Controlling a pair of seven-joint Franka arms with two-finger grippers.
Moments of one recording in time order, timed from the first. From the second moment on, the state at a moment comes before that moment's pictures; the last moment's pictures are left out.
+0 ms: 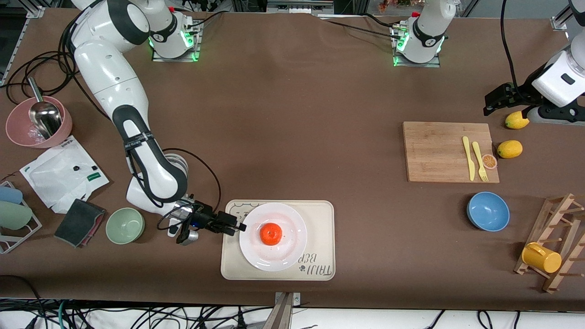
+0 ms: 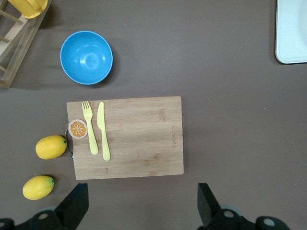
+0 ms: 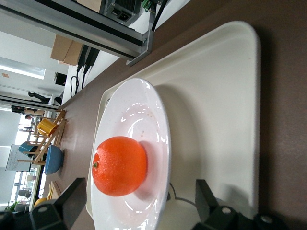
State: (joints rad) left arm 0.03 -0.07 -0.04 -1.77 -0.02 1.65 0.05; right arm 0.06 1.08 0.36 -1.24 1.15 2.53 -0.73
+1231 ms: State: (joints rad) left arm 0.03 -0.07 -0.04 -1.77 -0.02 1.65 0.05; right arm 0.06 0.61 0.21 -1.78 1.03 2.44 -0.73
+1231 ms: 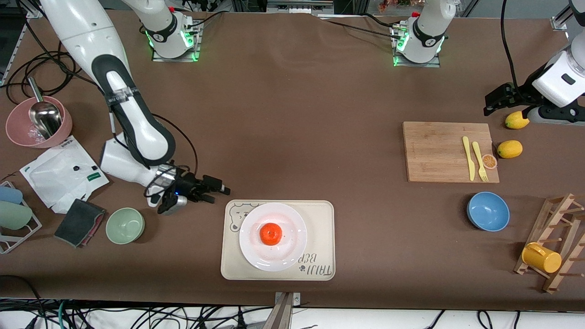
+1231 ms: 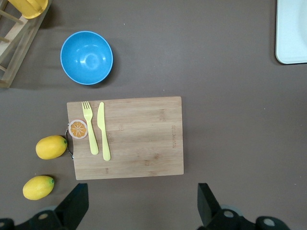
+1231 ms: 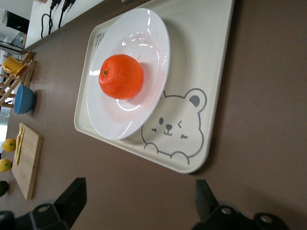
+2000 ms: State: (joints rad) left arm 0.03 -0.07 -0.04 -1.77 -0.02 1.65 0.05; right arm 0.05 0.39 -0.05 -1.77 0.44 1.94 -0.63
